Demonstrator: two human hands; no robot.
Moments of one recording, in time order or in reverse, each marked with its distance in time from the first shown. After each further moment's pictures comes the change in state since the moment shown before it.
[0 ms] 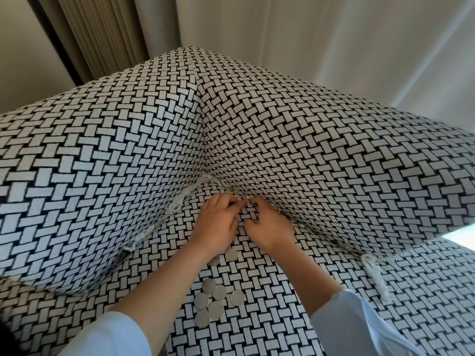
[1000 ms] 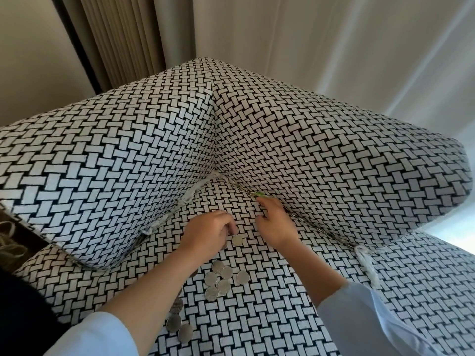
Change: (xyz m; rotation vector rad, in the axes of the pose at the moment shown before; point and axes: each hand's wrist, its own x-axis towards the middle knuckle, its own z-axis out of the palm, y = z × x) left_hand -0.056 0.011 -0.043 -0.162 0.004 -0.080; right_hand -0.030 -0.003 -0.011 0.161 0.037 -0.068
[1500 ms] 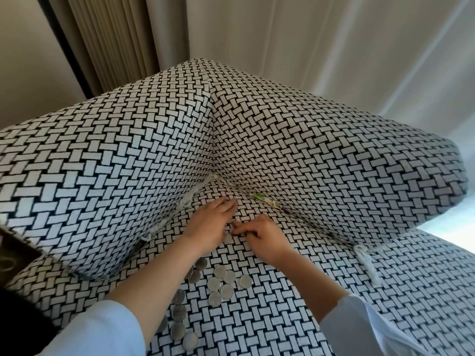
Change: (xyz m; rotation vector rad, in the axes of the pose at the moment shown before) left_hand 0.033 -0.027 0.009 0.313 -0.292 0.080; right_hand -0.018 0.000 0.020 0.024 -0.125 -0.235
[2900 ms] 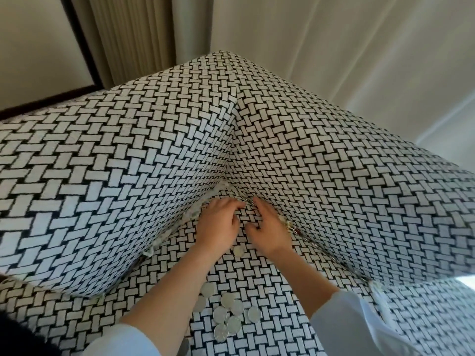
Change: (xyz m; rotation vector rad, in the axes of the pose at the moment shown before) left_hand 0.033 -0.006 -0.002 -0.394 0.329 -0.273; right_hand 0.069 -0.013 -0.002 -0.150 0.035 0.280
